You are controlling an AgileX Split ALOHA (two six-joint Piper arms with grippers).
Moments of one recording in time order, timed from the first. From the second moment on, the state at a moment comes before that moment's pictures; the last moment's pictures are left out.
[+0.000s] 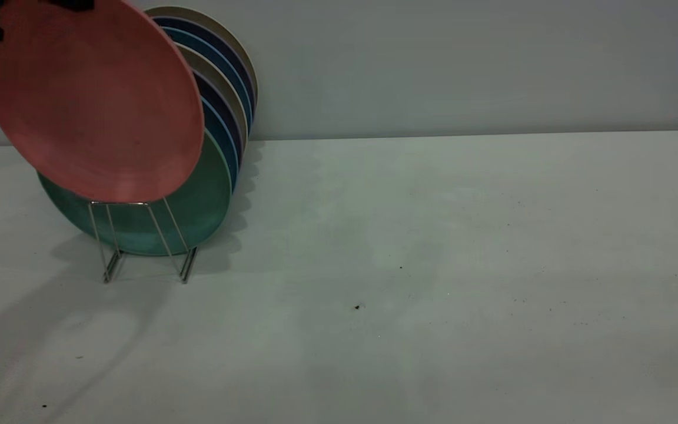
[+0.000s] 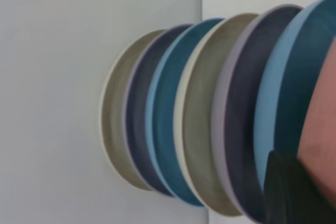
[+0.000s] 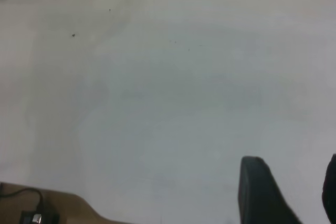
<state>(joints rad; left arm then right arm) -0.04 1.70 -1.22 -0.62 0.33 2.10 -0.25 0.30 -0.51 0.40 1.09 -0.42</state>
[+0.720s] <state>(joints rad) -0.04 1.72 -1.22 -0.62 0.35 2.09 -0.25 0.30 -0.51 0.40 1.09 -0.42</state>
